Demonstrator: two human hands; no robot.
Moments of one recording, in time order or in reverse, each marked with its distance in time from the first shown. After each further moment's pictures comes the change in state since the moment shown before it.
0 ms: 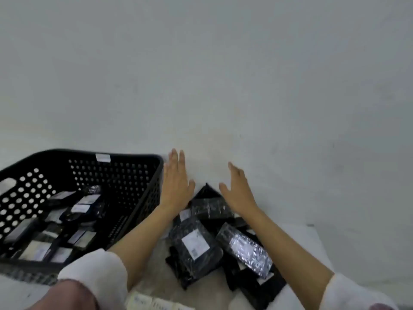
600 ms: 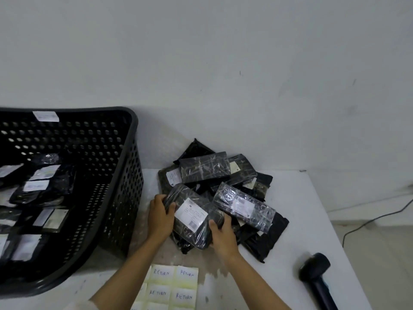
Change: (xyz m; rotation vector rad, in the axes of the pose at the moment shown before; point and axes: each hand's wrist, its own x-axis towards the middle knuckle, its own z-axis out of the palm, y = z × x) left_hand -0.104 -0.080 0.137 -0.487 -0.375 -0.529; right_hand -0.108 0.079 0.167 0.539 -0.052 0.823
